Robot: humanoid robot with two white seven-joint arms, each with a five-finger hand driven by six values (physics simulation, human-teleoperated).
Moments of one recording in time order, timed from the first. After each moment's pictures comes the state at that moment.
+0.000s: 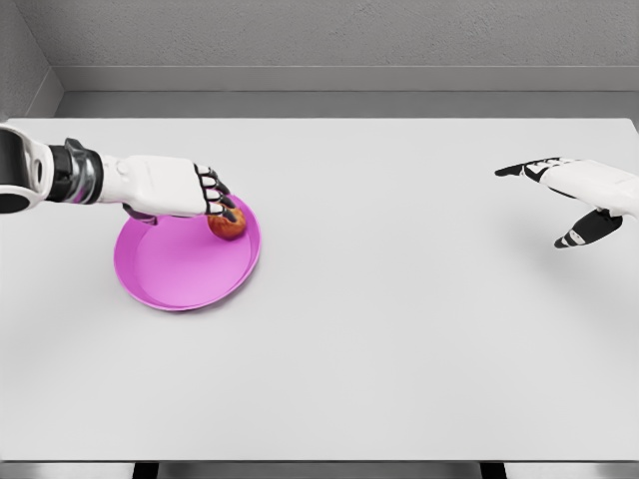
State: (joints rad) left arm -1.11 0.86 -1.23 -1.45 -0.57 -0.61 -0.43; right arm -0.38 -1.02 0.41 -1.69 0.16 -0.12 0.53
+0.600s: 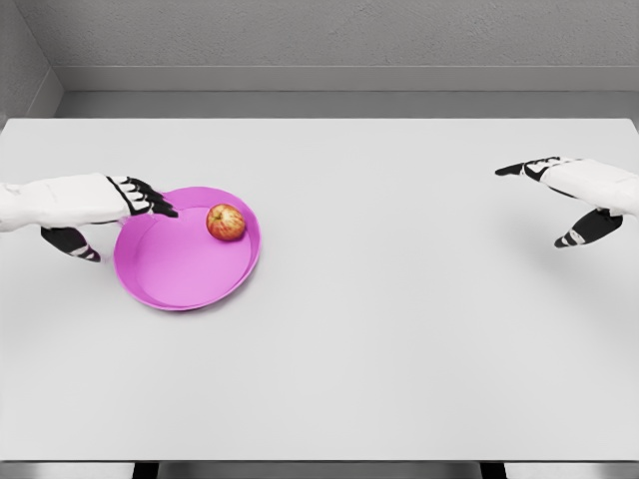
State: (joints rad) left arm -0.78 1.07 -0.91 -1.46 -0.24 -0.61 -0.42; right arm -0.38 -1.02 0.41 -1.69 0.16 -0.12 0.53
